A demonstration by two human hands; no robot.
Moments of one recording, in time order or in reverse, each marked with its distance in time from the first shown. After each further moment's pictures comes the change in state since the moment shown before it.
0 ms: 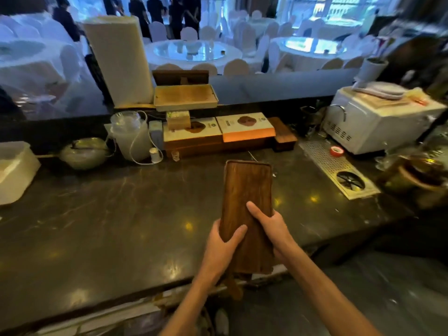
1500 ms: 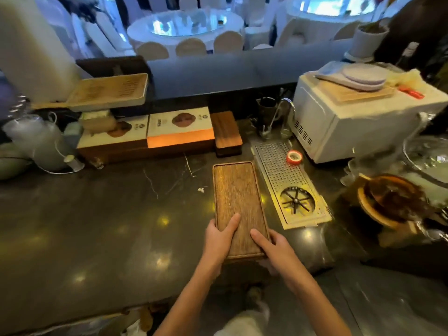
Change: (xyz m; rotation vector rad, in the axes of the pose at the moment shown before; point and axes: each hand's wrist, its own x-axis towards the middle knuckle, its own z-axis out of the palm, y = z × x) left_hand 0.170 0.018 0.370 -0.080 0.138 -0.195; right_hand 0.119 -0.051 -0.382 -0.124 -0.118 0.161
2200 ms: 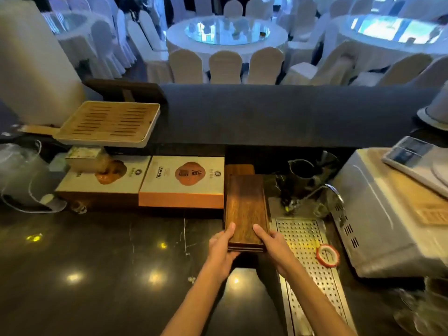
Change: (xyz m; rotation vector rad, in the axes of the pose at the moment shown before) left_hand 0.293 0.139 0.042 -0.630 0.106 -0.267; right_hand 0.355 -0.168 -0.036 -0.106 -0.102 0.114
